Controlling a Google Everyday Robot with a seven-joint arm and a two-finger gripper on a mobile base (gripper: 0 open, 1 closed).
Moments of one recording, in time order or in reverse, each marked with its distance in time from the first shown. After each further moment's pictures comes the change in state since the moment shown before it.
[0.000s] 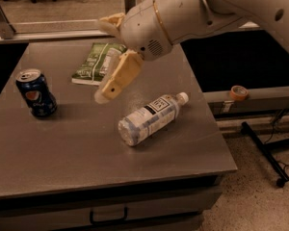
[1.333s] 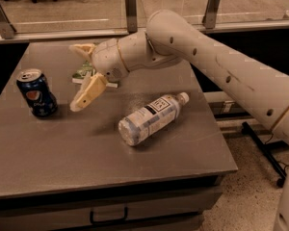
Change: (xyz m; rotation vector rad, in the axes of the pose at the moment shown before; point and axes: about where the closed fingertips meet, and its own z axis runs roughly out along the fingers) arm 0.047 -0.049 0.124 -0.068 -0.206 -0.017
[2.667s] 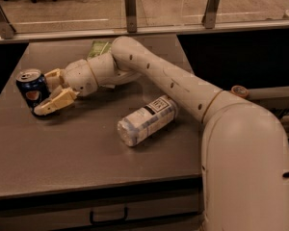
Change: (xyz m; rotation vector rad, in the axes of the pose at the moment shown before) arm 0.017 0.009 0.101 -0.286 -0.258 0.041
